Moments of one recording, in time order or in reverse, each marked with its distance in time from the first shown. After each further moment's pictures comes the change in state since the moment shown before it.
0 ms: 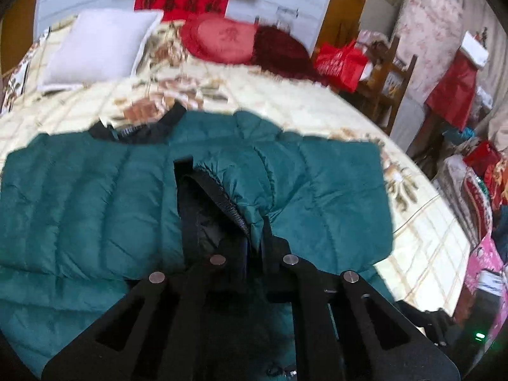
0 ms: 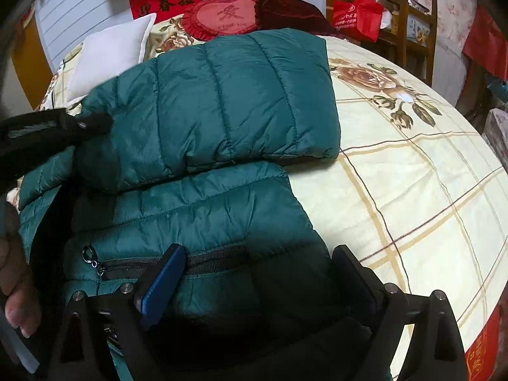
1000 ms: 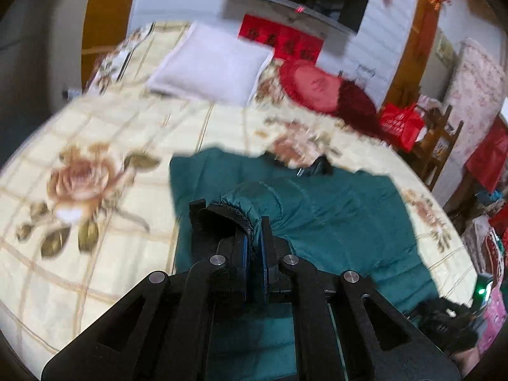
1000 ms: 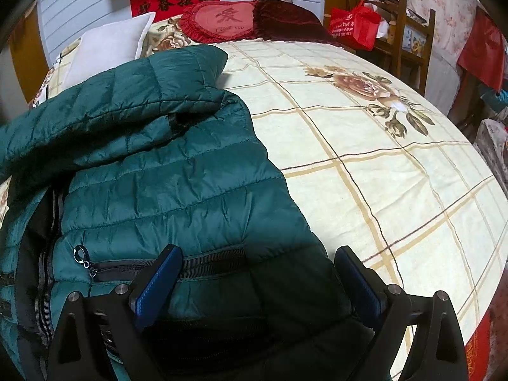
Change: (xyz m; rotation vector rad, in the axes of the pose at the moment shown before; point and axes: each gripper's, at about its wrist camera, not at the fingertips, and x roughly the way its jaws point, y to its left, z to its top) left arm -0.119 0.214 -0.022 -0.211 -0.096 0.190; right arm 0.002 0.006 -0.002 -0.029 -0.023 -0.062
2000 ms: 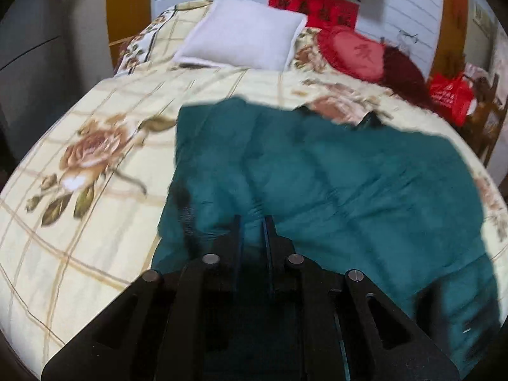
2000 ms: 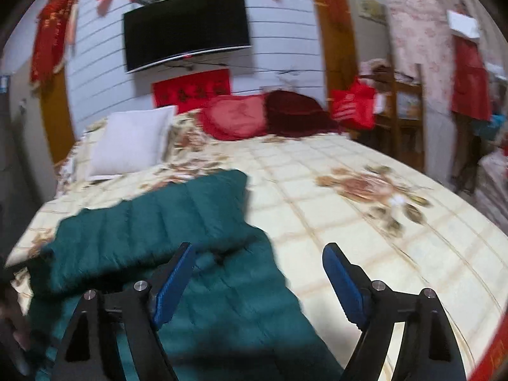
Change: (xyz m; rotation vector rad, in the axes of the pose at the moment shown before) left arm 0.063 -0.034 -0.039 0.039 0.036 0.270; right arm -0.066 0.011 0.052 0.014 -0.426 0.135
